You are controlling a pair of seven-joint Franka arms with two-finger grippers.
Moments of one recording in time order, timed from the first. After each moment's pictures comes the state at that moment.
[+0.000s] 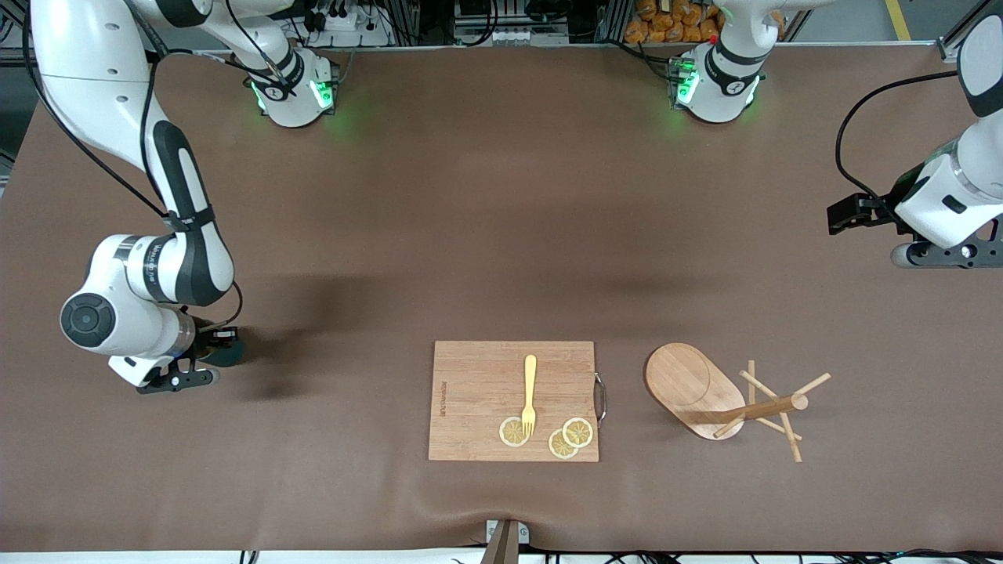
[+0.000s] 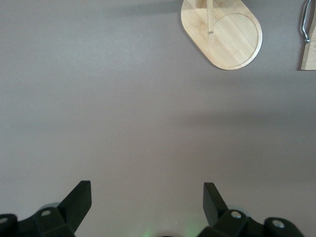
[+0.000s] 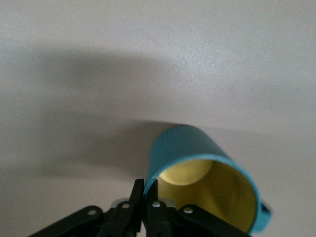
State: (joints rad) left arm 0.02 0.07 -0.08 -1.63 0.06 1.57 -0.04; right arm 0.16 0.59 -0.22 -1.71 0.06 2.15 -0.23
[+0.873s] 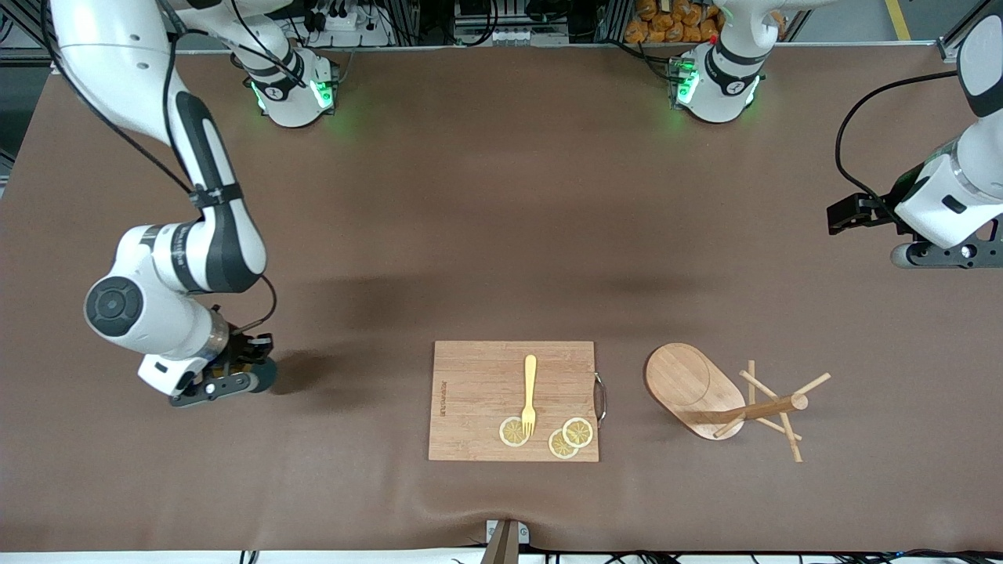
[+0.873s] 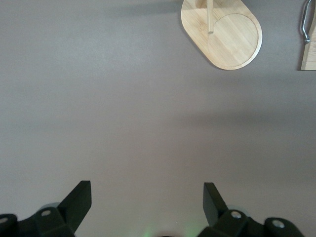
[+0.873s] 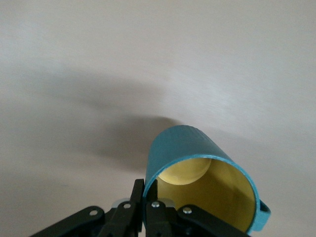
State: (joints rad) left arm 0.02 0.07 -0.08 -1.63 0.06 1.57 -0.04; right arm 0.28 0.54 -0.17 -1.62 0.14 2.15 -0.20
